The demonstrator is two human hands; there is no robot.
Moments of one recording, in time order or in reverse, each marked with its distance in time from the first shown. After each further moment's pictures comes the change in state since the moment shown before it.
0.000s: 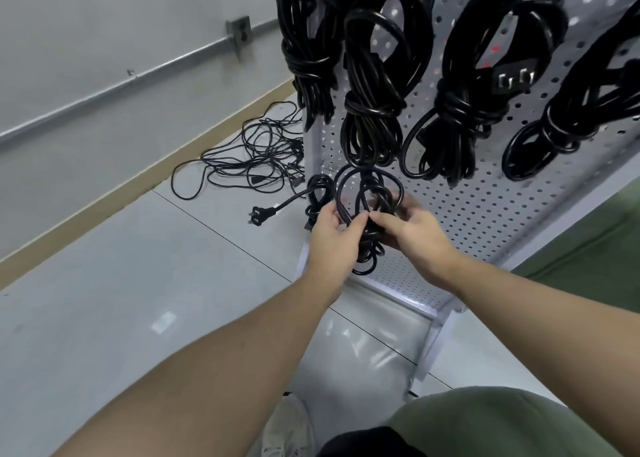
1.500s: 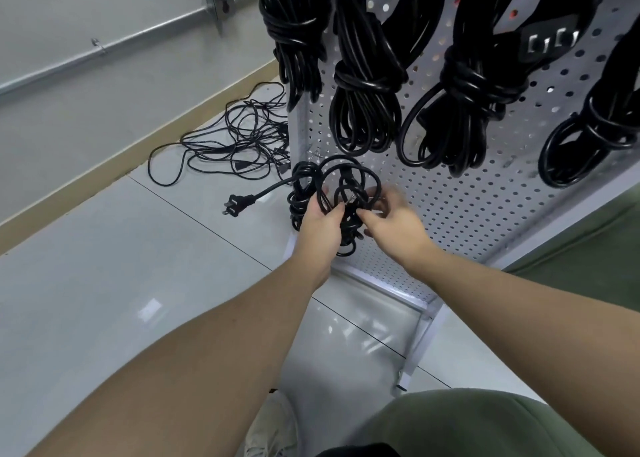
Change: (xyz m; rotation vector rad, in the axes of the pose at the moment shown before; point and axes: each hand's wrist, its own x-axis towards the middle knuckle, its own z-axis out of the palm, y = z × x) left_hand 0.045 -0.037 0.001 -0.028 -0.006 -0.135; right_hand 0.030 0.030 0.006 -0.403 0.091 -0.005
